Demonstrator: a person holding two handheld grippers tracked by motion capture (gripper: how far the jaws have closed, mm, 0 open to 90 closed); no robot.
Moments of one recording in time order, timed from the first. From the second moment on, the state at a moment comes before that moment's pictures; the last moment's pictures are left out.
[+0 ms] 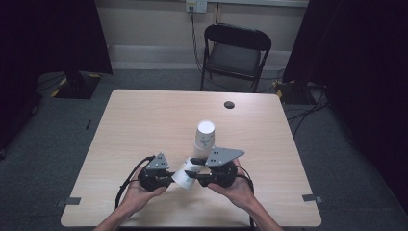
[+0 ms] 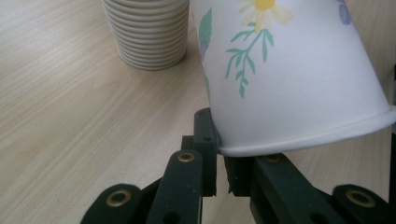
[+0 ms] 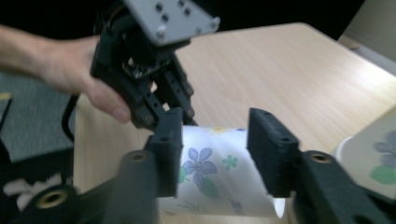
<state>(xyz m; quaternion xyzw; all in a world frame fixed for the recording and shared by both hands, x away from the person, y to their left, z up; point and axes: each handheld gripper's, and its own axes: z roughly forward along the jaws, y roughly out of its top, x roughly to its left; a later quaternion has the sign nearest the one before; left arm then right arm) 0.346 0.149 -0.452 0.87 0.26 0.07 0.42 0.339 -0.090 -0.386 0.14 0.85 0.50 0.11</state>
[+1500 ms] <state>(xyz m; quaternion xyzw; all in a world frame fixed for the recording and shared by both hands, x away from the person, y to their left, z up) 0.359 0.166 -0.454 0.83 0.31 -0.02 0.46 0.335 -0.069 -0.406 0.01 0.91 0.38 0.14</state>
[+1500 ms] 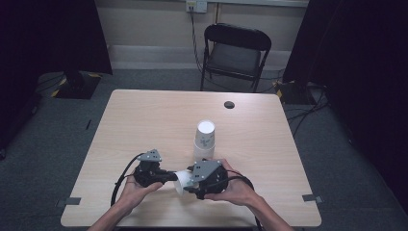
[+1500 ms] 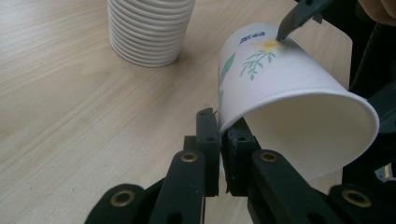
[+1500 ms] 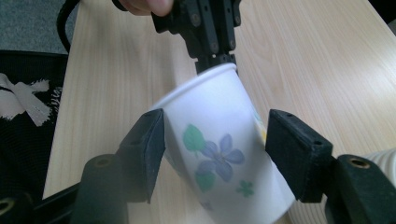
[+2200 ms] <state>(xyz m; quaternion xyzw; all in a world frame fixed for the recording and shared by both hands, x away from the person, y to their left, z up) 0.357 0.171 -0.447 0.79 0.33 -0.04 0.52 0.334 -0.052 -0.425 0.02 0.93 0.34 0.16</state>
